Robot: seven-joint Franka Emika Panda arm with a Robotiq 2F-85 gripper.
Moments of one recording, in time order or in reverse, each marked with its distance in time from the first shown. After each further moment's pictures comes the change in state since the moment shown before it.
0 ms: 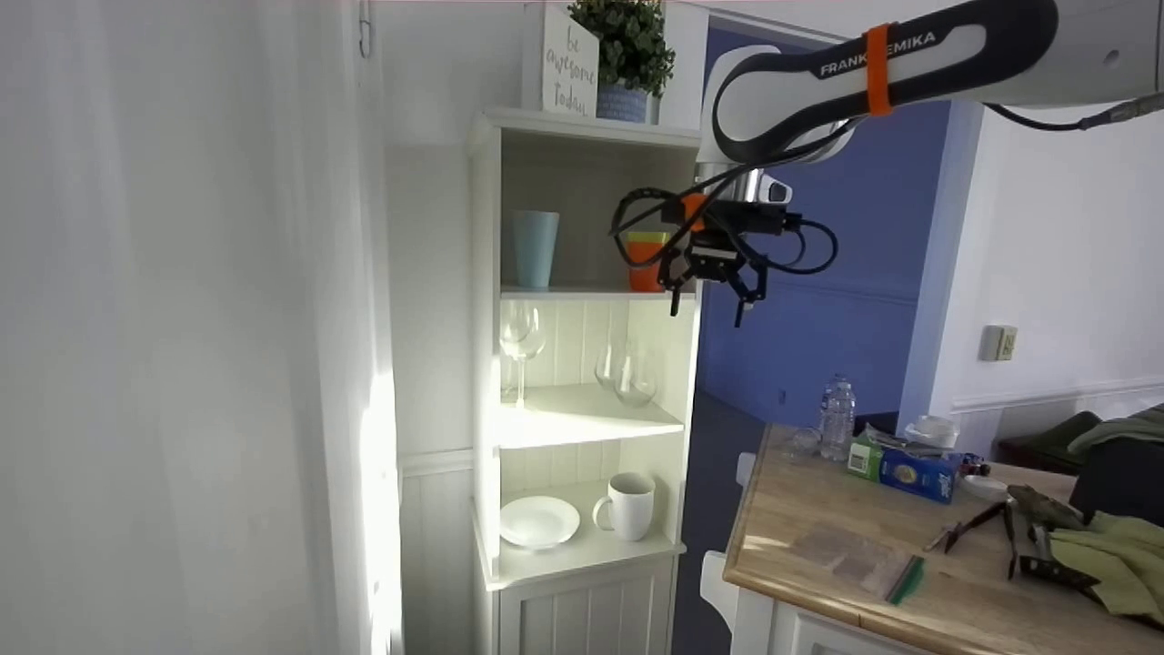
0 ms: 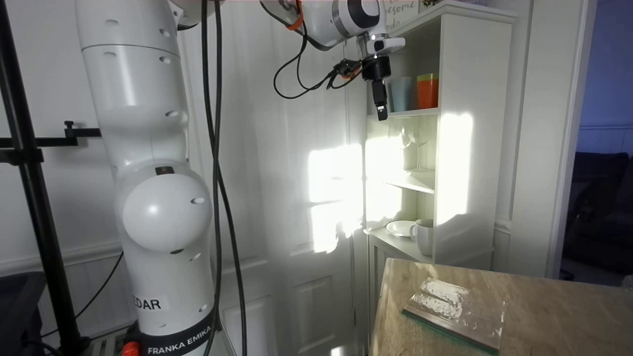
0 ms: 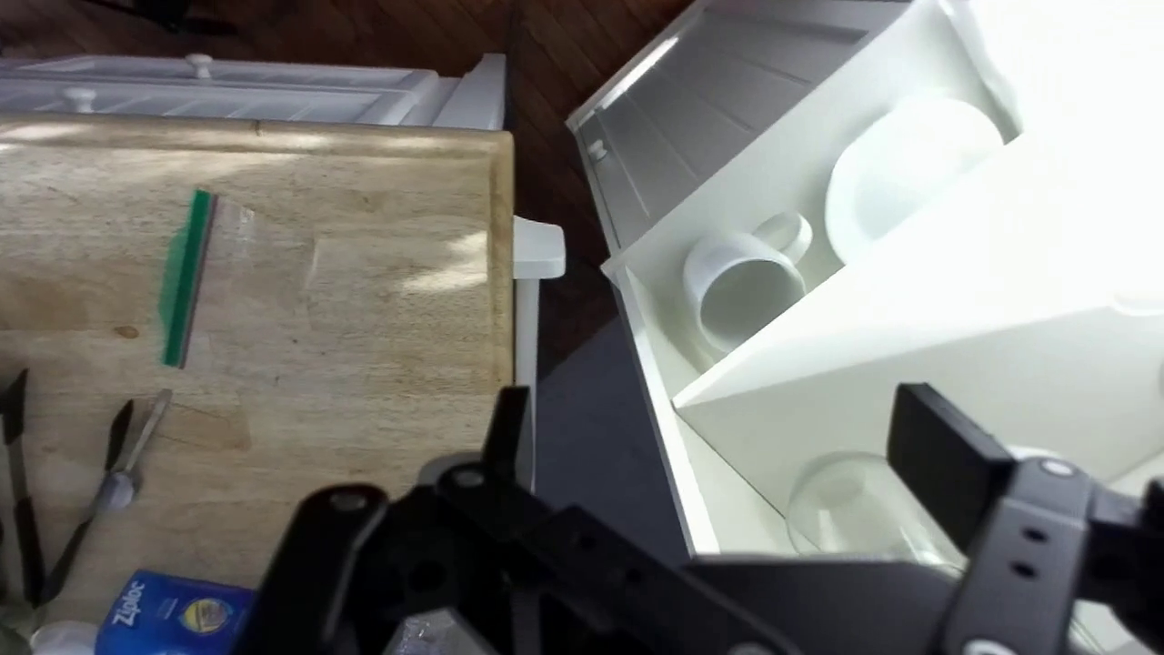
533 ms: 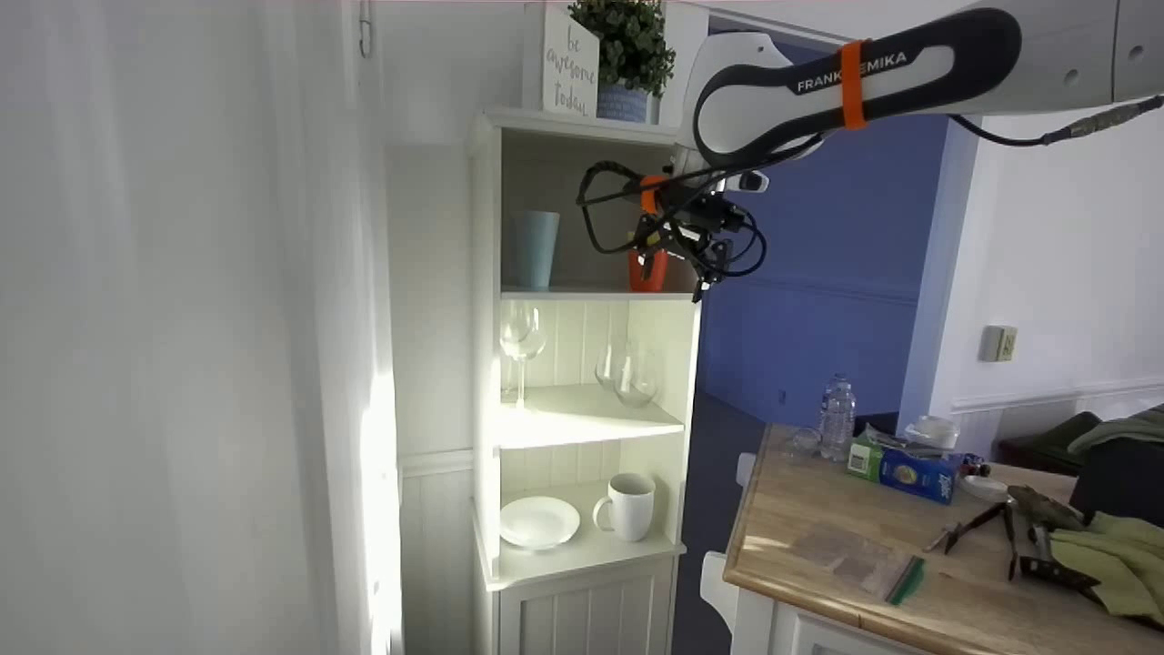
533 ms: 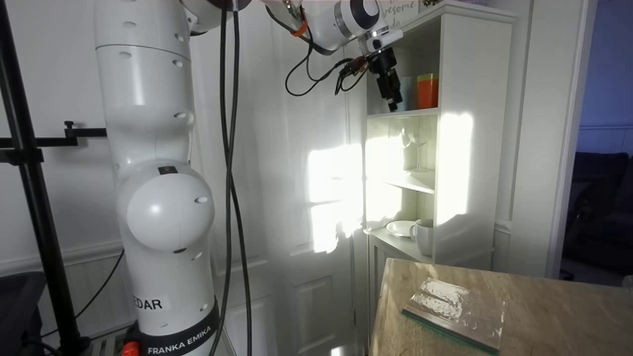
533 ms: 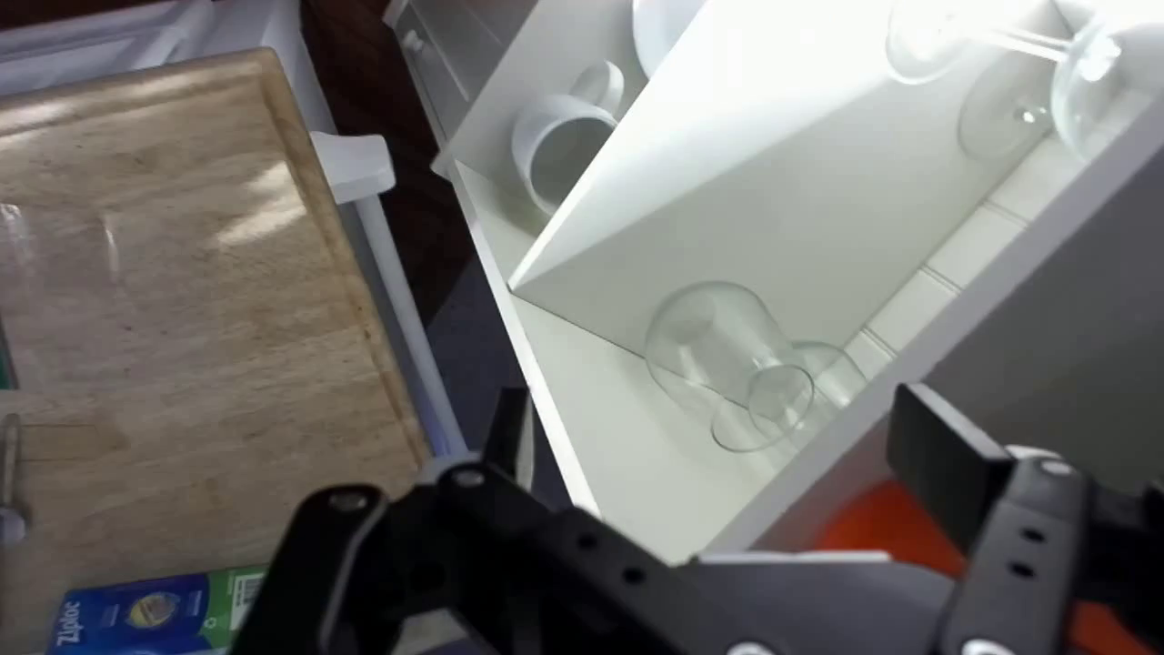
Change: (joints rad) arm 0.032 0.067 -0.001 0.091 -0.124 0.196 0.285
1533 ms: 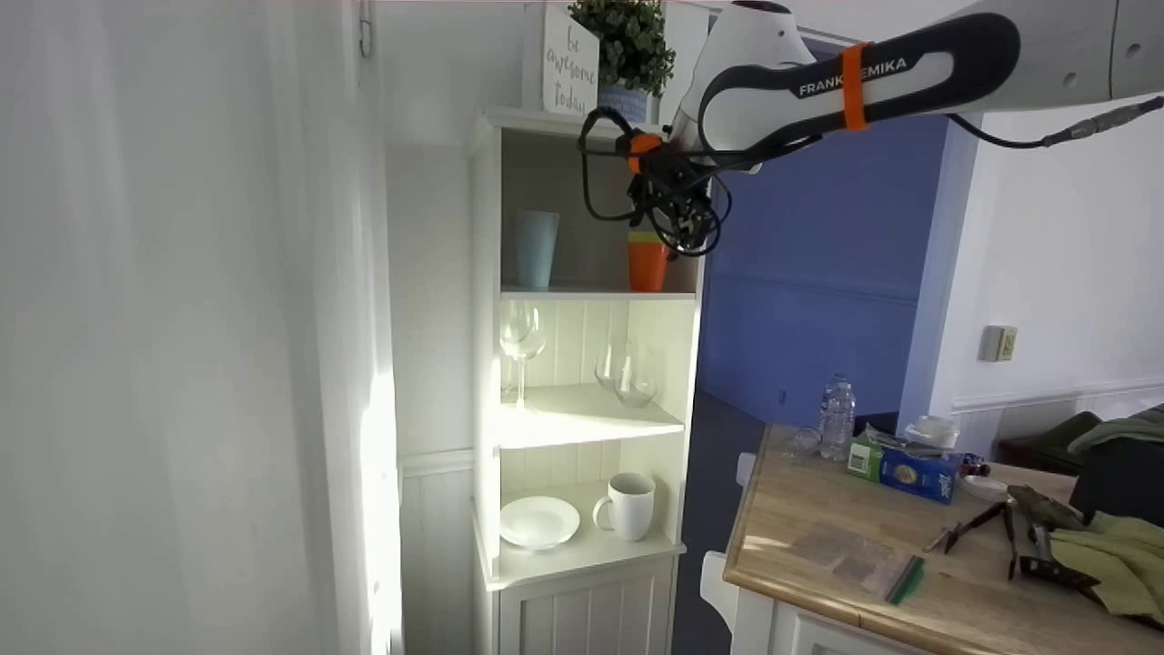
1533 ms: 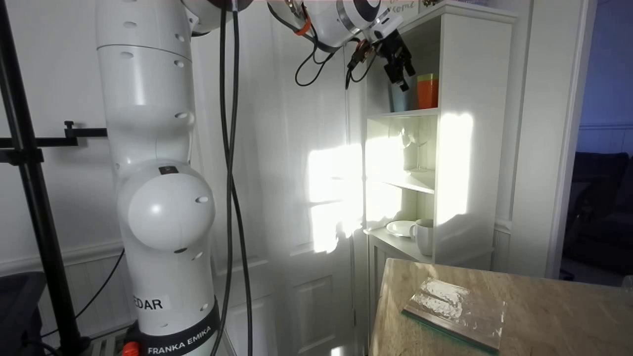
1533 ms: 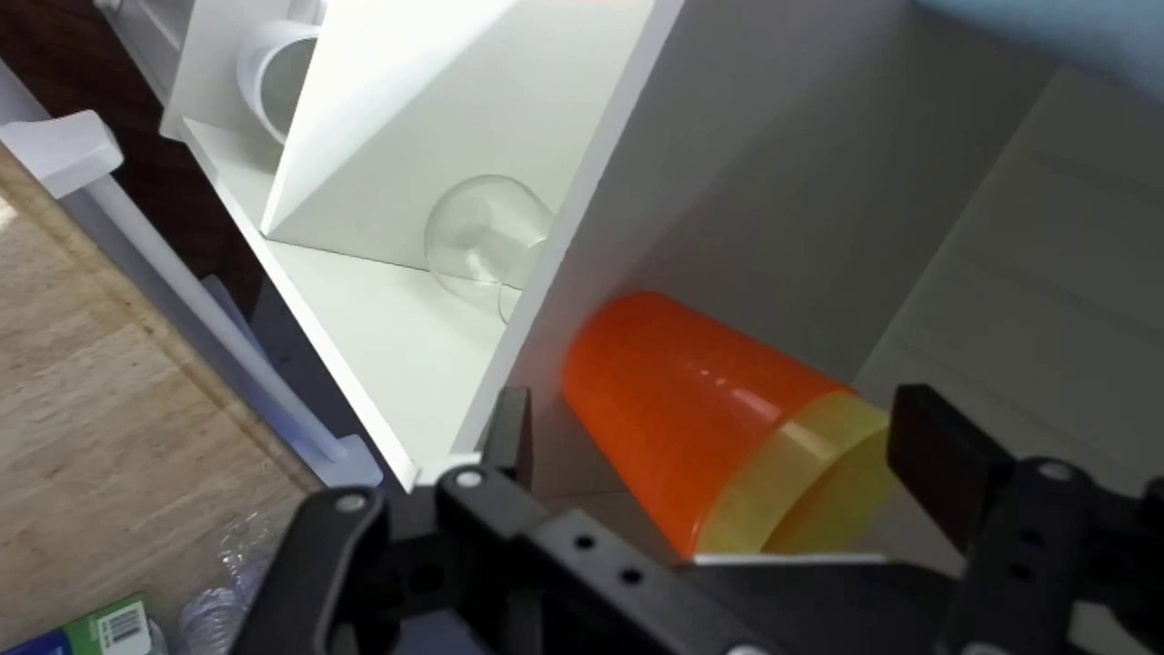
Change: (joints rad) arm 0.008 0.007 -0.026 0.035 -0.082 0.258 0.212
